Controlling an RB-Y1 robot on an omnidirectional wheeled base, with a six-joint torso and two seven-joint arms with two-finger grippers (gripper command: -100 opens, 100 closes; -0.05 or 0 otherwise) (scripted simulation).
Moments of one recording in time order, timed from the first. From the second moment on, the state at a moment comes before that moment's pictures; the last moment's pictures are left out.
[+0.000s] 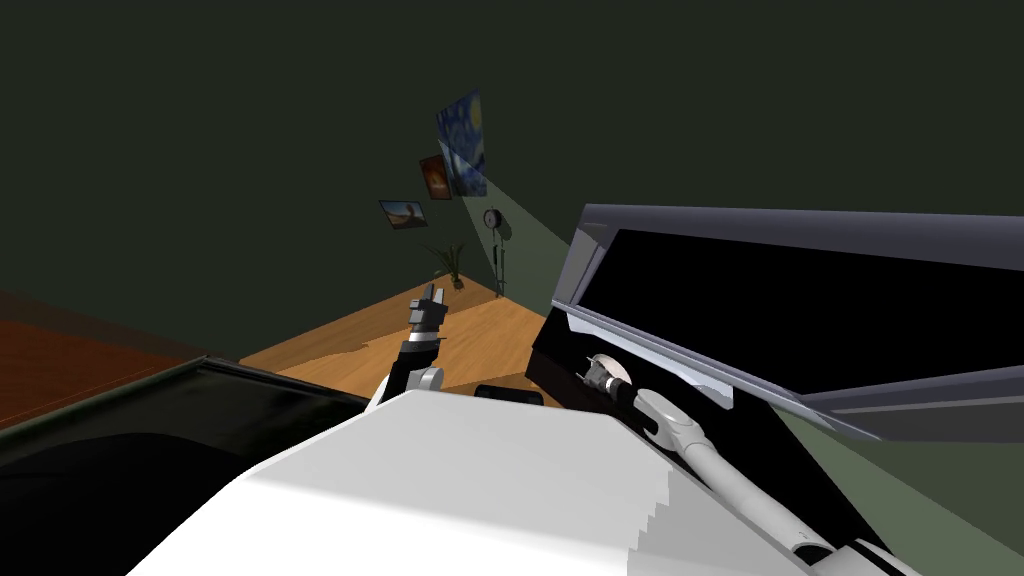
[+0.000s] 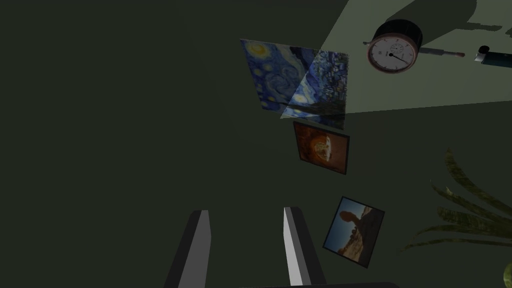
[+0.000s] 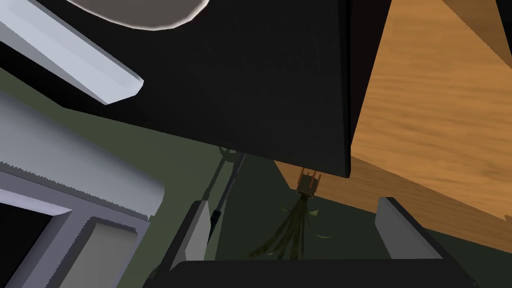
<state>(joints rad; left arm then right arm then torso) 0.54 0.01 -0.03 -2.21 0.01 -0.43 0.15 0.13 -0.80 0.39 -1.10 0.89 -0.41 0.65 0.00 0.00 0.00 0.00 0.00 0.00</state>
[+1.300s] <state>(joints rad) 0.54 0.01 -0.03 -2.21 0.01 -0.43 0.15 0.03 -0.88 0.52 -0.81 1.14 -0.38 0.81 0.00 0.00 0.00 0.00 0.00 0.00</state>
